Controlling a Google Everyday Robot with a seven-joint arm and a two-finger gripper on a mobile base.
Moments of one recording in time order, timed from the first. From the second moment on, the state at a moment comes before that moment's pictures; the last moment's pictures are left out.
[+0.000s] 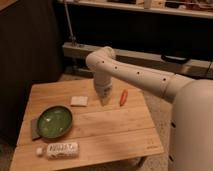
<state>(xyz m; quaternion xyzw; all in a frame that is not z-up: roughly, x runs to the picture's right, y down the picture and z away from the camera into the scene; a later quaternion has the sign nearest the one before) -0.007 0.068 0.744 -0.39 -0.08 -0.21 0.89</state>
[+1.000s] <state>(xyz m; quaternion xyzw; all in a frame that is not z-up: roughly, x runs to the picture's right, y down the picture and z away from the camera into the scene) 0.011 0.123 0.693 -0.38 -0.08 -0.23 0.89</state>
